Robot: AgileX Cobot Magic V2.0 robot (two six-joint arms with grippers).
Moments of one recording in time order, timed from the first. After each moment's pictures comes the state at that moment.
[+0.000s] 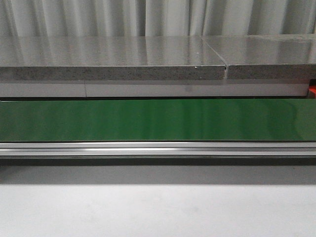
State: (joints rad) left arm 0.21 1.51 -0.84 0.42 0.49 -0.68; right arm -0.08 0.60 -0.69 0.24 0.64 -0.31
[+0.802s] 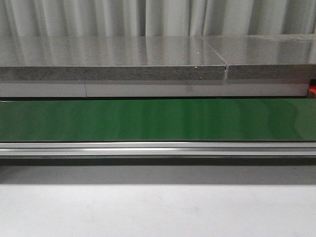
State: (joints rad) left arm 0.25 1.64 -0.88 0.44 0.45 -0.68; right arm -0.08 0.60 -0.69 0.24 0.64 -0.31
